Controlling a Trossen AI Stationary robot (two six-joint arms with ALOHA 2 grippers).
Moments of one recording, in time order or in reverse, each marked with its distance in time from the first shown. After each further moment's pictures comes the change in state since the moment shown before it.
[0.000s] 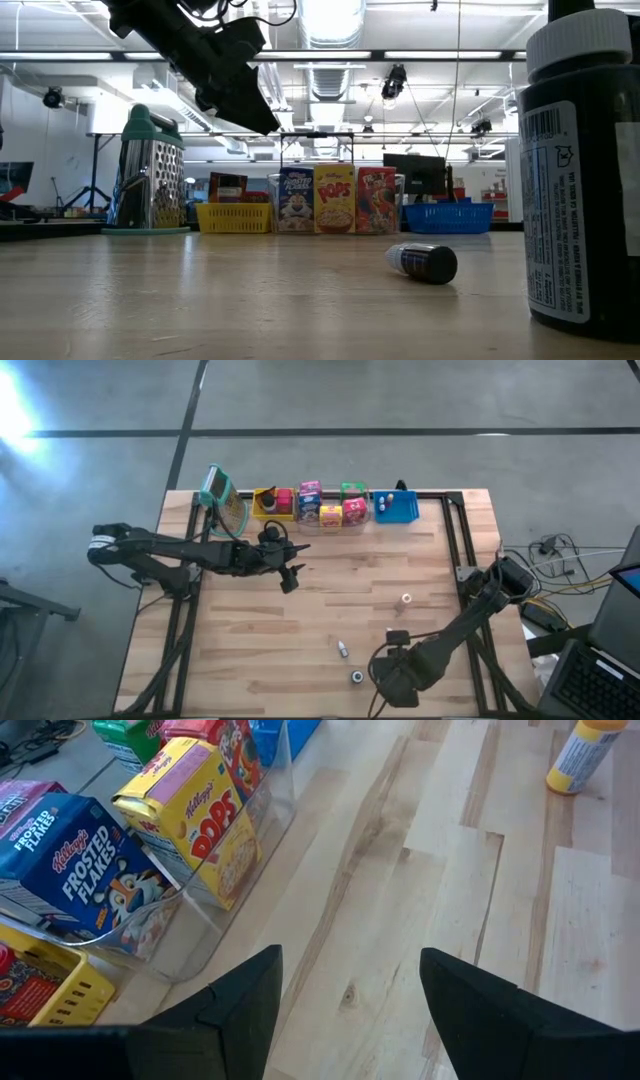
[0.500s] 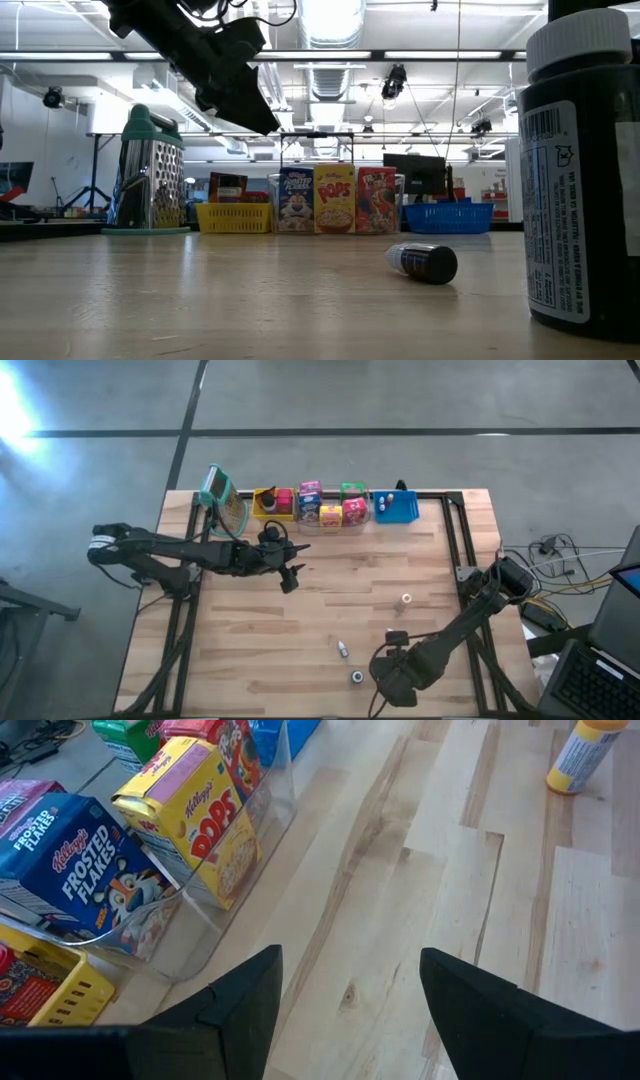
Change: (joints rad) left arm 0.000 0.000 0.000 0.000 0.000 0.000; right arm 0.000 0.000 -0.061 0.086 0.016 0.009
